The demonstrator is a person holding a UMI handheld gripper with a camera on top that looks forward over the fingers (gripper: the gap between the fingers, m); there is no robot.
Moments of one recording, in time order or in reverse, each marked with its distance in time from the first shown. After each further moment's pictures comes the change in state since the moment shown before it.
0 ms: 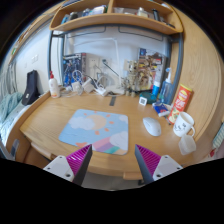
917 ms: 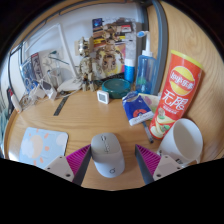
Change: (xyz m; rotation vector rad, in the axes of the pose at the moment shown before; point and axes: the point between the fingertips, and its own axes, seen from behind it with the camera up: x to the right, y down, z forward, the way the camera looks) arm 0.036 -0.232 0.083 -0.152 0.053 0.138
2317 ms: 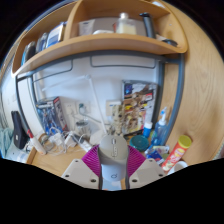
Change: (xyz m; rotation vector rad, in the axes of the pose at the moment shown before) arm -0.173 -0.218 -0.162 0.320 0.046 0.026
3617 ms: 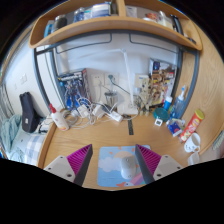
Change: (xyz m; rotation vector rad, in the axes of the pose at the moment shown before) arm -0.165 0.106 -0.080 -0.240 -0.068 -0.025
